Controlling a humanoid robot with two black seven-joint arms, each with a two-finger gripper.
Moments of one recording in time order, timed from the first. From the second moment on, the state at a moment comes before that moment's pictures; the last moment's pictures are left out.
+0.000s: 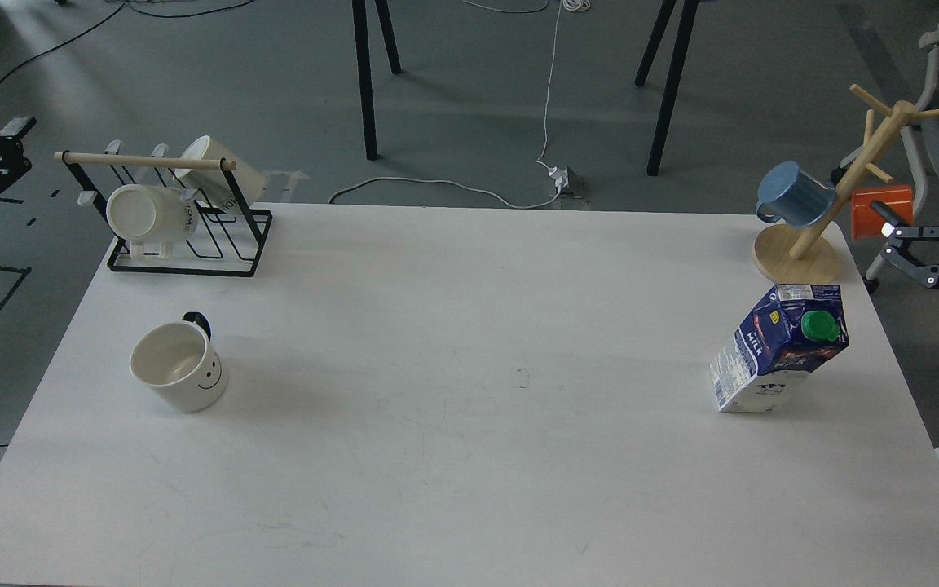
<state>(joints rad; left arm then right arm) -0.78 0.68 -0.90 -0.51 0.31 -0.49 -0.08 0.43 -1.05 0.68 1.23 0.26 0.49 0.21</state>
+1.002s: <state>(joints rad) -0.86 0.91 -0.91 -0.80 0.75 -0.49 -0.14 0.44 -1.06 0.70 1.23 0.24 0.49 0.21</state>
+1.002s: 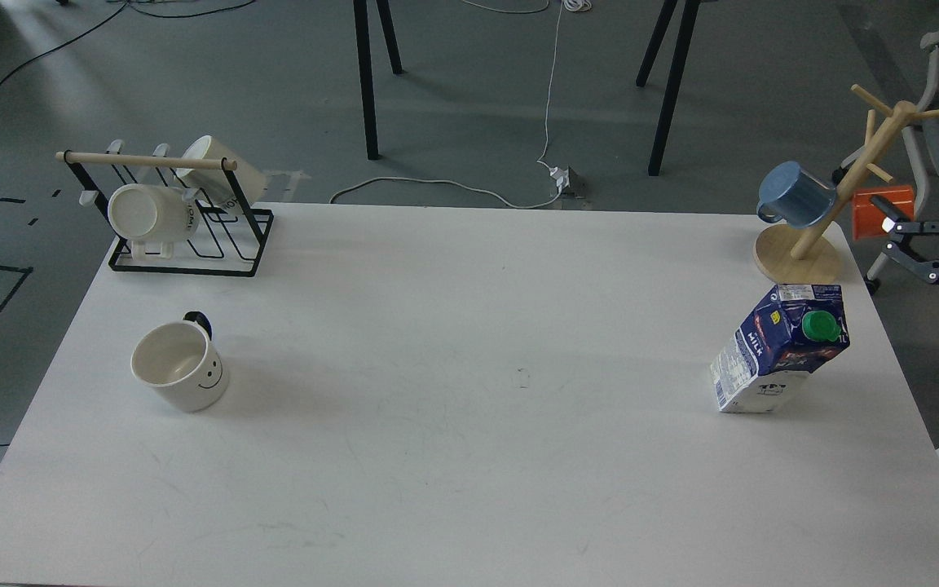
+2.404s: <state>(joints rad) -0.89 1.01 -0.35 -0.86 1.60 -0.49 -0.49 0.43 -1.06 0.68 1.21 0.23 0.49 0.21</state>
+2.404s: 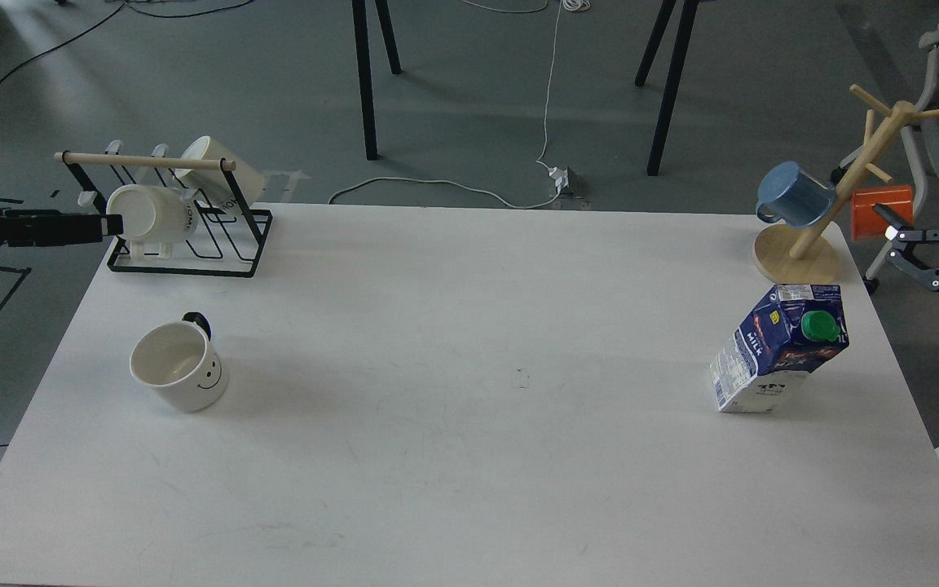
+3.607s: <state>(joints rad) -0.75 0.76 -0.33 -0.67 1.77 -0.49 -0.49 0.41 -1.06 0.68 1.19 0.23 0.49 0.21</state>
